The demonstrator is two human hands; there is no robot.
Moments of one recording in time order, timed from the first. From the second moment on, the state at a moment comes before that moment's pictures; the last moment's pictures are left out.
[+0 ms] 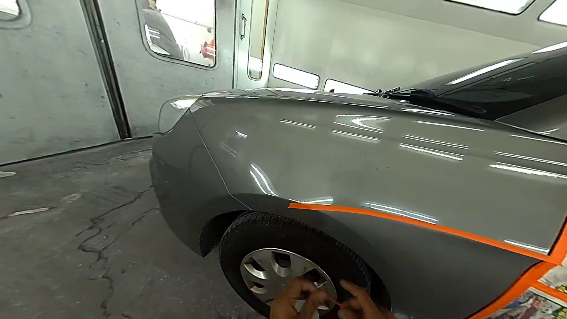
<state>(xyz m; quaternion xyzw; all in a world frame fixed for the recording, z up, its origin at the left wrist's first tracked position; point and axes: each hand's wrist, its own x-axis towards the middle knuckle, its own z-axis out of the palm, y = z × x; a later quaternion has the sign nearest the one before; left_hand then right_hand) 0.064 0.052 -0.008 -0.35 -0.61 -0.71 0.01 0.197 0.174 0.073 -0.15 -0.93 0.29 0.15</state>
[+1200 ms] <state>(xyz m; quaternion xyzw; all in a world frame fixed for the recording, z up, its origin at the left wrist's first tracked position) -0.071 0.071 0.036 -0.02 -0.45 -0.89 0.00 0.052 0.198 0.191 -0.18 -0.94 -0.01 0.30</state>
